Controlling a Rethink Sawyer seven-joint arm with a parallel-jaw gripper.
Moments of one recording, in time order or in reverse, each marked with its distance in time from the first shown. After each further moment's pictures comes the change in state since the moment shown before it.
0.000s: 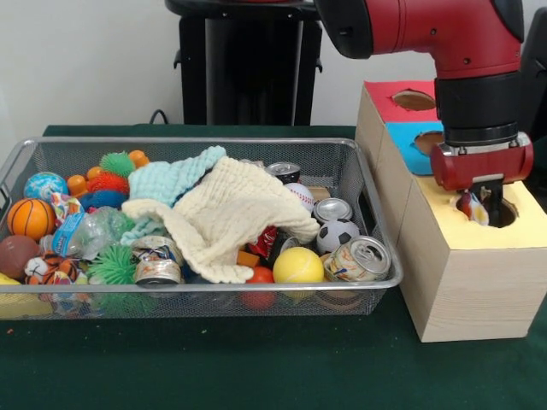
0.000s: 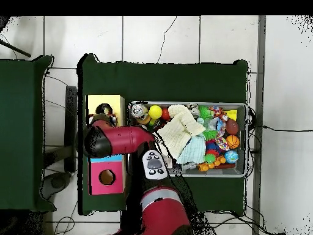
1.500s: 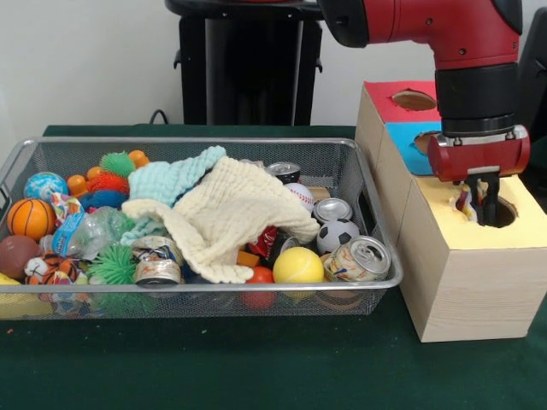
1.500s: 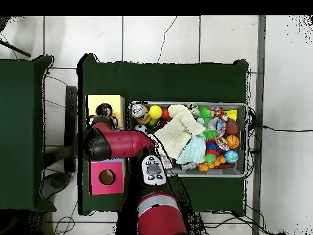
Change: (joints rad) arm 0.020 -0.019 -0.028 0.043 0.078 -0.033 0.000
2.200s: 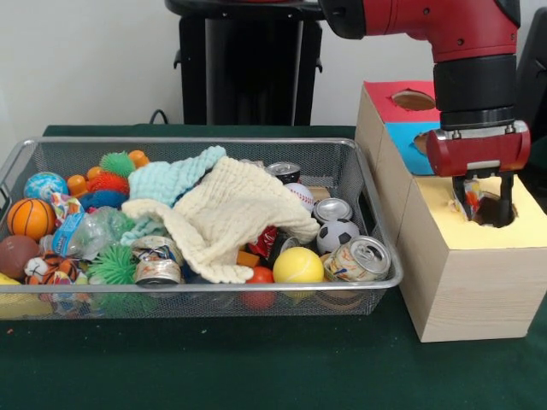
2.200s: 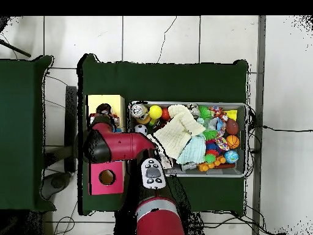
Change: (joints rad) arm 0.011 -0.015 -0.022 0.018 0.007 -0.077 0.000
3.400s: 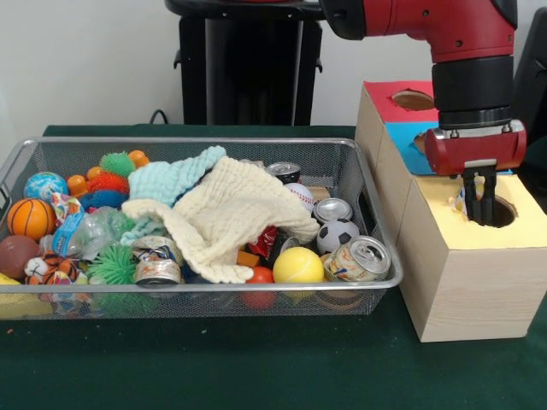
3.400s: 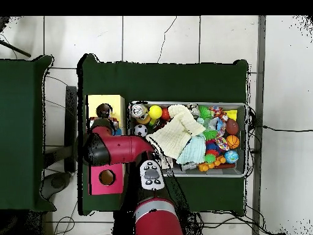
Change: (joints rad) arm 0.006 0.001 -0.001 0.024 0.003 -0.005 0.000
